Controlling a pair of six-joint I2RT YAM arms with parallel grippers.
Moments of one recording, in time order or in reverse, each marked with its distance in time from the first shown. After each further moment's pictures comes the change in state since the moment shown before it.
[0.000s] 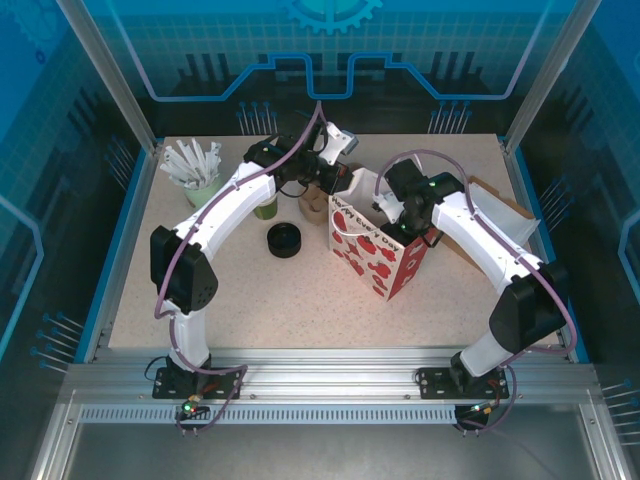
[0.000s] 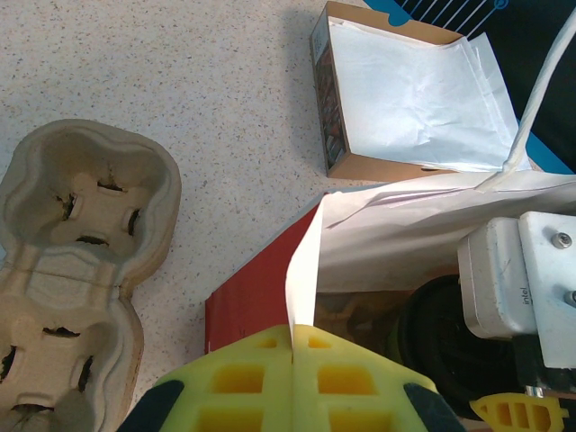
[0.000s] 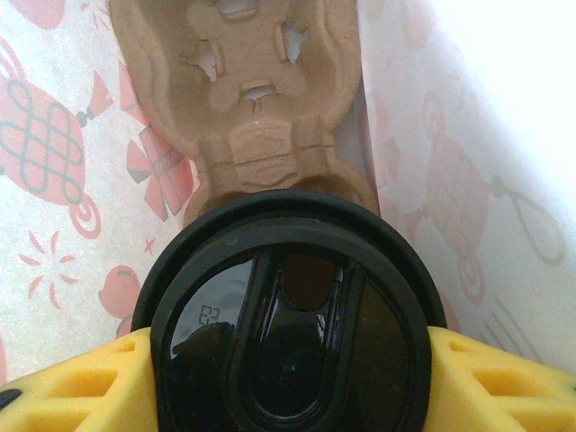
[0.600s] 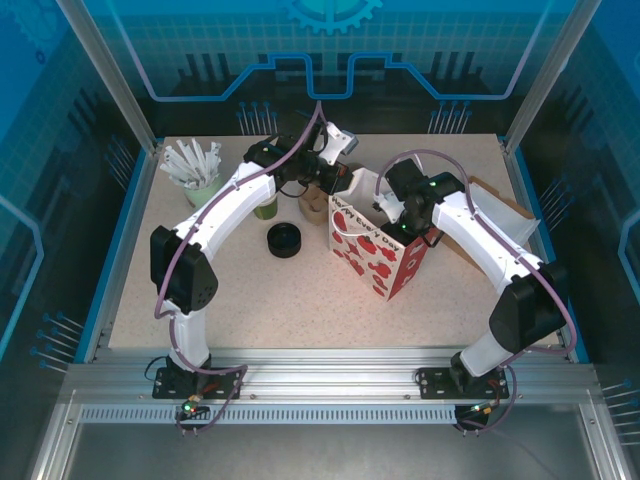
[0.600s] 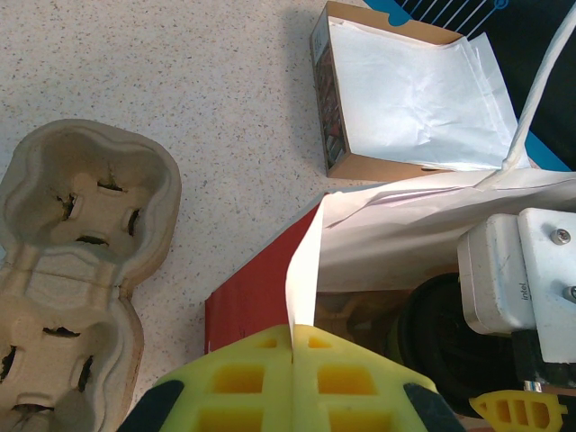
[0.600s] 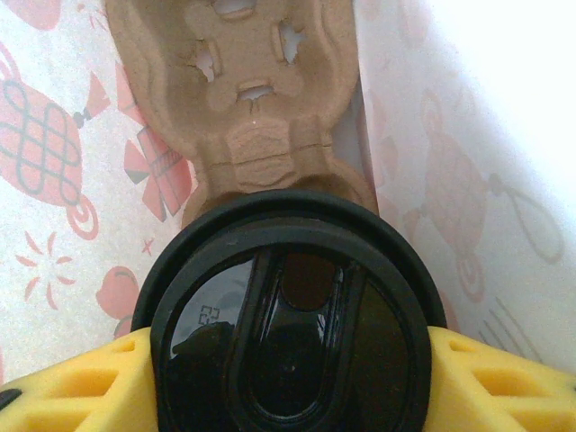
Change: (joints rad) left arm 0.000 0.000 0.000 0.000 0.000 0.000; right arm -0.002 0.000 0.000 0.000 0.000 0.000
